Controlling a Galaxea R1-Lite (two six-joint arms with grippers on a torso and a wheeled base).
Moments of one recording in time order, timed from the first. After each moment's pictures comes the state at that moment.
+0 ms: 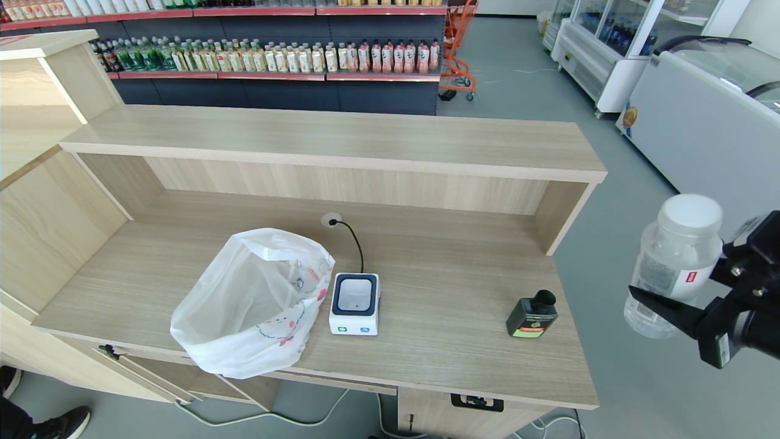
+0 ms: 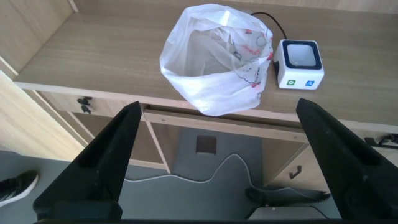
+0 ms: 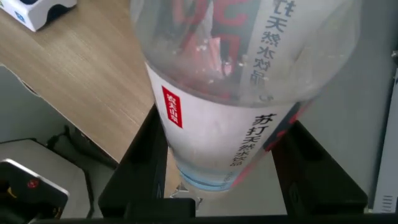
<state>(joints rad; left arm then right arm) 0.00 0.00 0.00 0.00 0.00 0.00 0.21 1.13 -0.45 -0.48 0.09 -0.59</state>
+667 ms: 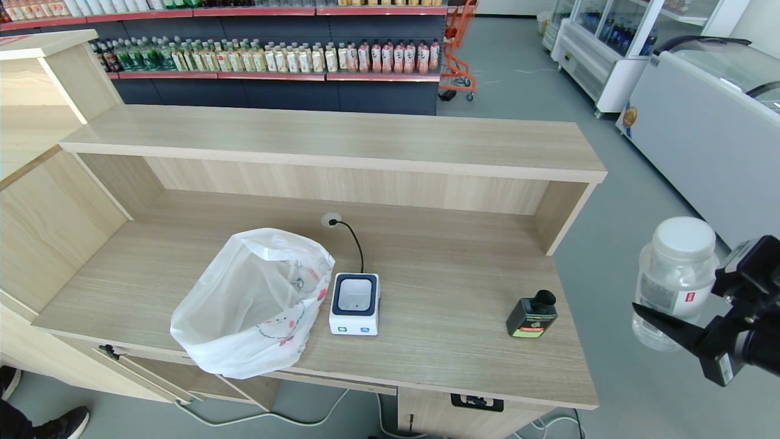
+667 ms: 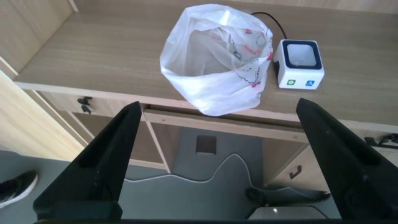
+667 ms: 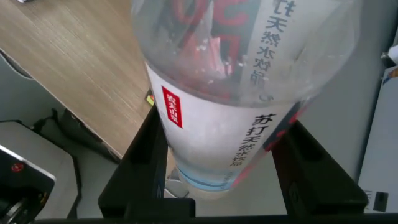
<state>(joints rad) 0.00 0.00 0.00 0.00 0.00 0.00 0.21 1.12 -0.40 -0.49 0.07 -0.65</state>
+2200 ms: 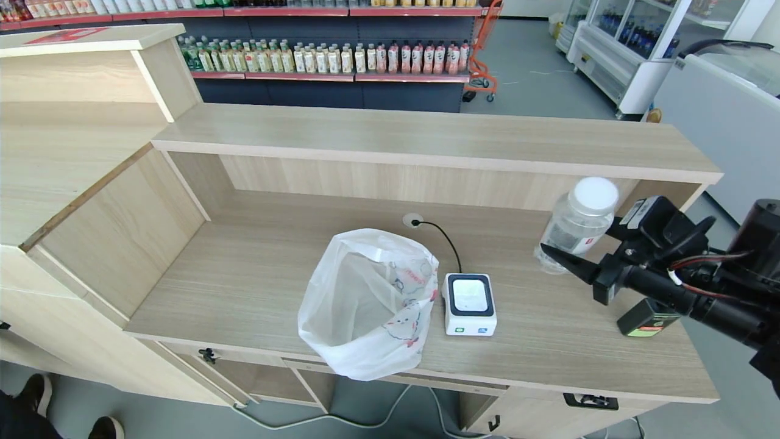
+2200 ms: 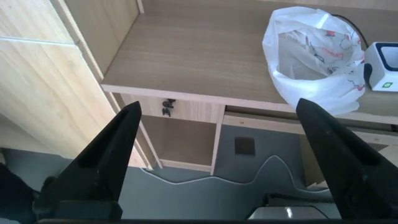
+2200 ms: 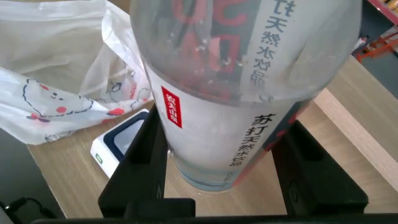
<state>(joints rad) 0.00 0.00 0.00 0.00 0.00 0.00 0.20 1.62 -0.48 -1.18 0.42 -0.67</state>
